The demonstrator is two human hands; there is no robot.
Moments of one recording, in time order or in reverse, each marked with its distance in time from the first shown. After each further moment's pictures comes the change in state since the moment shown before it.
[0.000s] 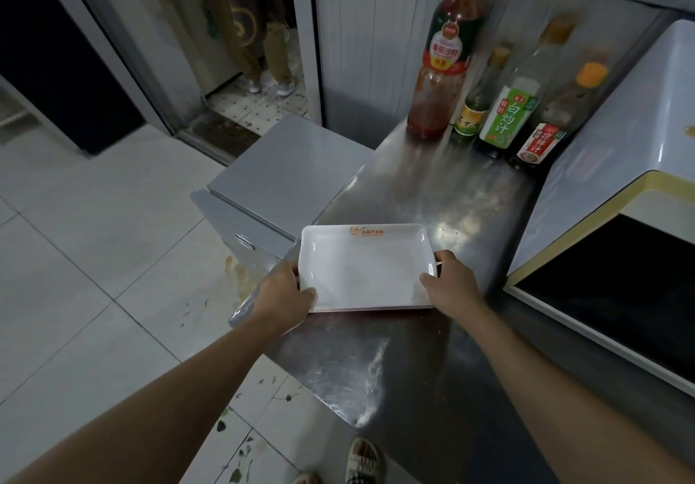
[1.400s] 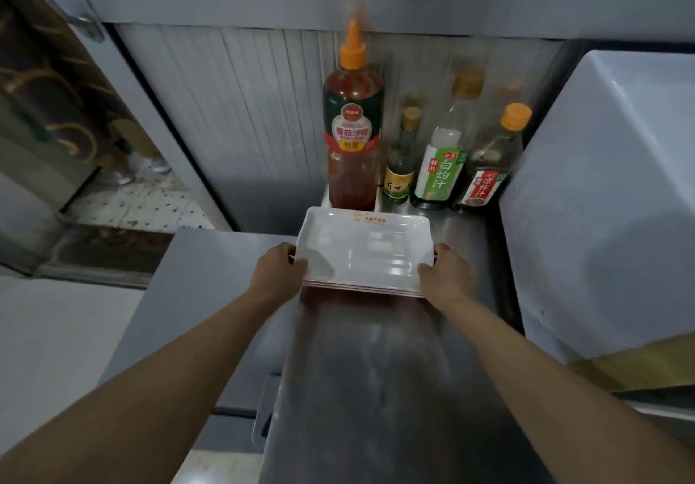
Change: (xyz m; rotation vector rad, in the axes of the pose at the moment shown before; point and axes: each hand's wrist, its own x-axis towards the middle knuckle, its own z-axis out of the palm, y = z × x) left_hand 0.266 0.156 0.007 0.118 -0.191 0.345; right_hand 0.161 -0.042 -0.047 0.160 0.413 0.343
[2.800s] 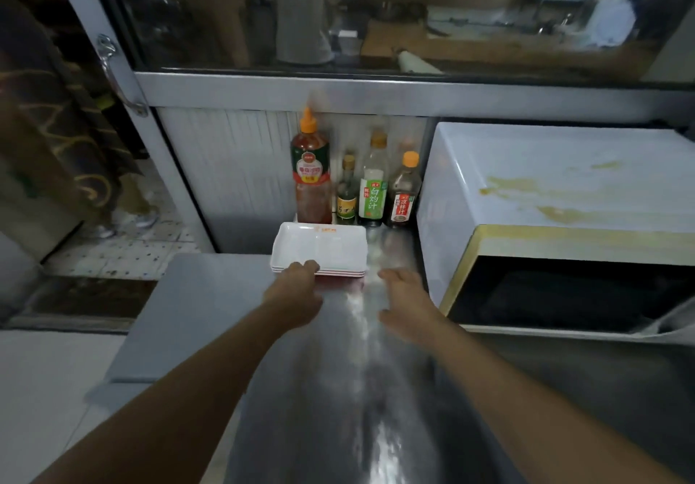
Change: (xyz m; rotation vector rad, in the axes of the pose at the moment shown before) left_hand -0.171 0.066 -0.024 0.371 -0.096 0.388; right_hand -0.165 0.011 -0.094 -0.350 -0.133 -0.368
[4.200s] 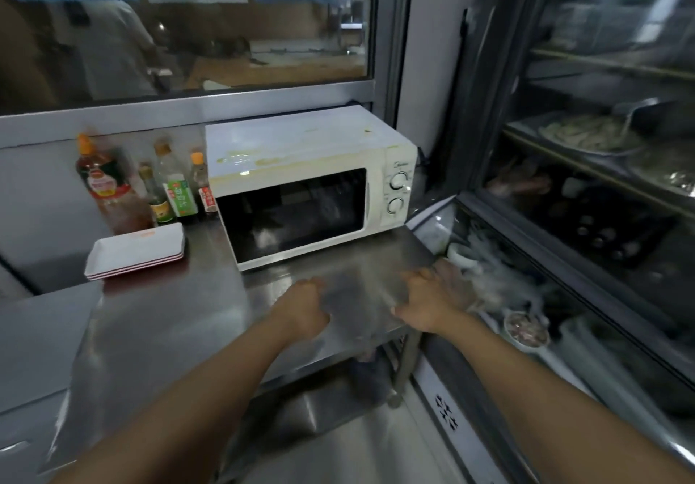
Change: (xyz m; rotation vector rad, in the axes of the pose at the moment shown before) left_hand -0.237 0.284 0.115 0.068 -0.187 0.478; right_hand -0.369 0.228 -0.079 0.094 0.187 0.460
